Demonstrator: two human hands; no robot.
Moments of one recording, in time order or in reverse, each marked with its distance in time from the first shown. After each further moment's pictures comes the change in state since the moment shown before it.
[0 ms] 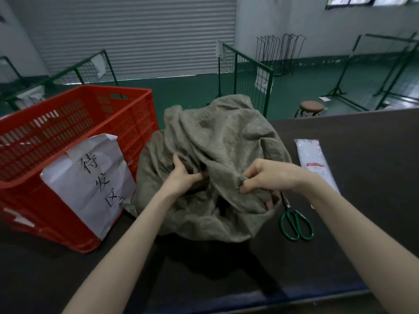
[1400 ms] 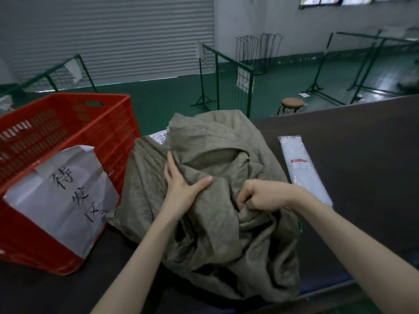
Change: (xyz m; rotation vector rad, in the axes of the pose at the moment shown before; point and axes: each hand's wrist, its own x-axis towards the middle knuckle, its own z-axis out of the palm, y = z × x) left_hand -0.027 0.006 0.037 0.058 0.095 0.238; right_hand 0.007 0.041 0.009 -0.295 -0.042 -0.136
